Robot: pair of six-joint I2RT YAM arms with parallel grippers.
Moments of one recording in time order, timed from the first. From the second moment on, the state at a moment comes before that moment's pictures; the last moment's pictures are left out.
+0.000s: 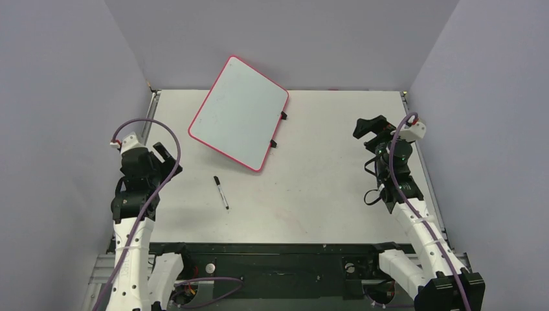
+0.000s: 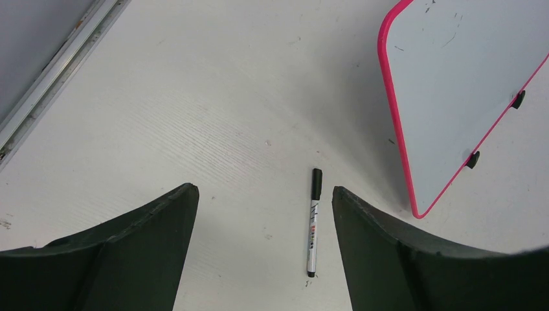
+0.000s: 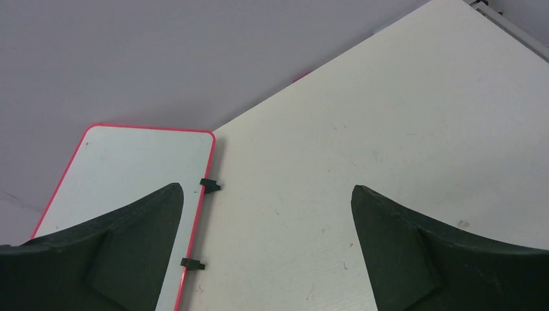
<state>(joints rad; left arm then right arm) 0.11 0.75 0.88 -0.71 -0.15 -0.48 0.12 0.92 0.68 0.15 0.23 0.59</state>
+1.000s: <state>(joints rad) -0.28 0.83 0.80 -0.82 -0.34 -0.77 0.31 0.99 0.86 -0.20 0.21 0.46</state>
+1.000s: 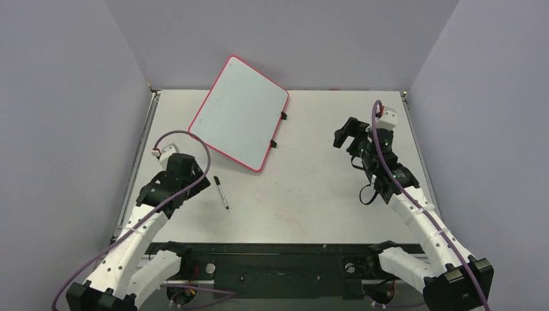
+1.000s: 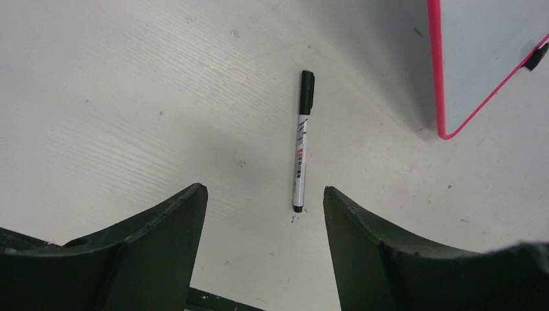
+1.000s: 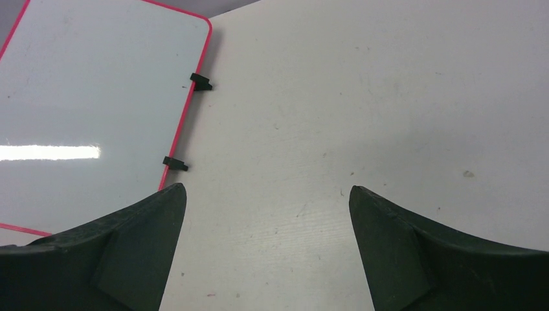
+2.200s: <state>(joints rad) -0.44 0.68 0.89 -0.82 -0.23 -0.48 0.34 2.04 1.52 -0.09 -0.21 0.60</state>
